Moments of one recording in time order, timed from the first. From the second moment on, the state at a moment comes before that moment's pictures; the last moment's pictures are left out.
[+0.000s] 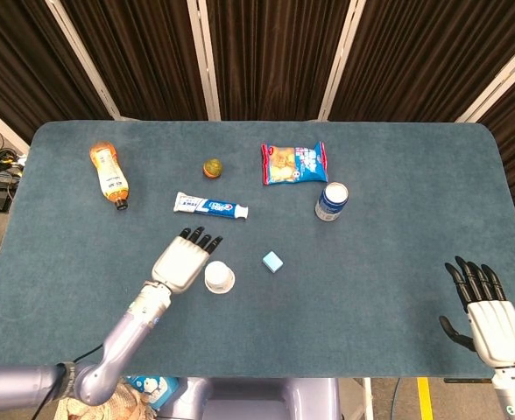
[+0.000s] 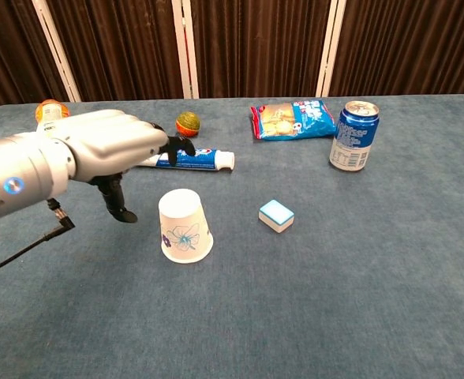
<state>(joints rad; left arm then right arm) -0.76 -1.57 -0.19 -1.78 0.92 1.04 1.06 0.06 -1.15 0.01 -1.54 -1.62 1.53 -0.02</state>
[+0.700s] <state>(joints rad) -0.83 -1.69 -0.15 -1.71 0.96 1.09 0.96 0.06 -1.14 0.00 -1.55 -1.62 1.52 -0.02</state>
